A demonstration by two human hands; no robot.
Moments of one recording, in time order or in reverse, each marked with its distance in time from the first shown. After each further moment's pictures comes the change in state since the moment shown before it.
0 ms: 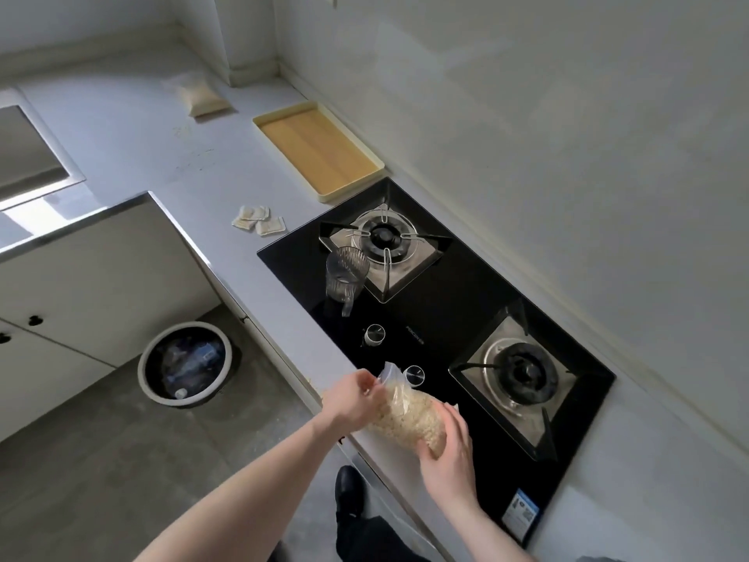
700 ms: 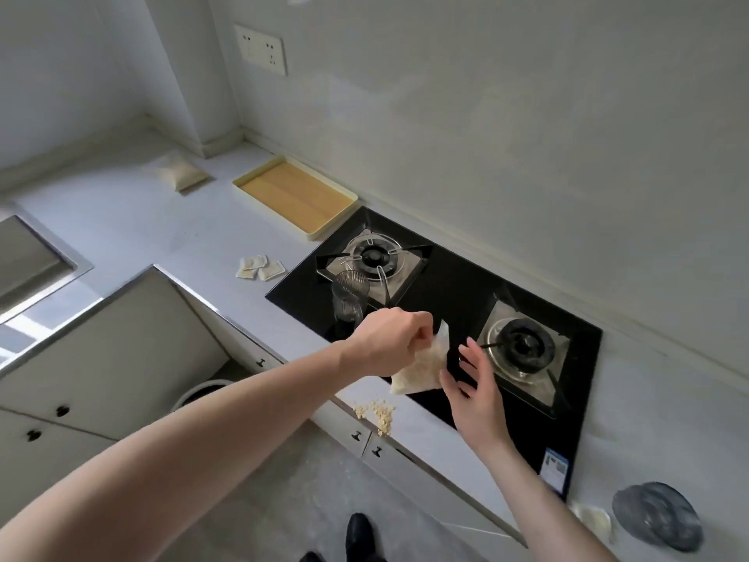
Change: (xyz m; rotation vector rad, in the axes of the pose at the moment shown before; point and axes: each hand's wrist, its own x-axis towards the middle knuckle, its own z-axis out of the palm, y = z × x) left_hand -0.056 0.129 -0.111 0.723 -0.067 0.881; right_hand -0.033 -0.118 -0.029 0.408 0.223 -0.093
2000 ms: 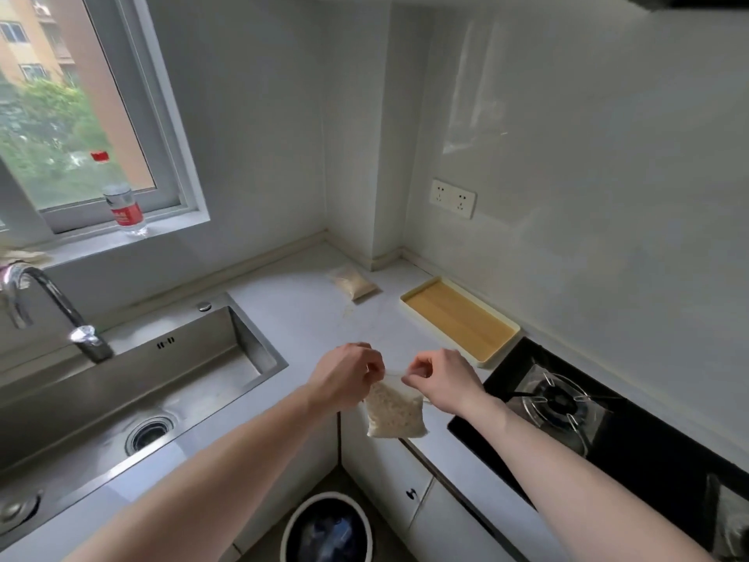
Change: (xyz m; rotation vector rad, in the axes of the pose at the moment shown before) left_hand -0.218 -0.355 -0.234 0.119 0.295 -0.377; right_hand 0.092 -0.295 0.399 -0.654 -0.457 -0.415
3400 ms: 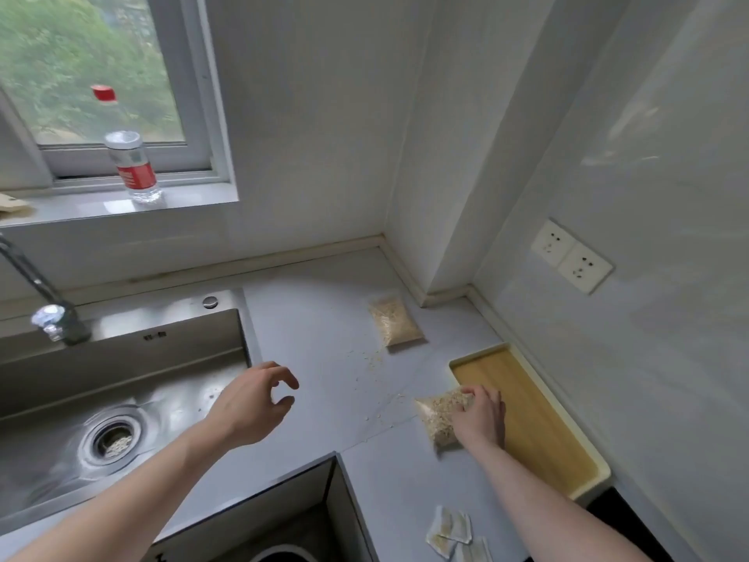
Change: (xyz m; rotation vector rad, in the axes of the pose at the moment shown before) left_hand 0.104 -0.217 0.004 -0.165 0.041 -0.635; right_hand 0.323 0.110 0.056 -0.078 0.149 0.337
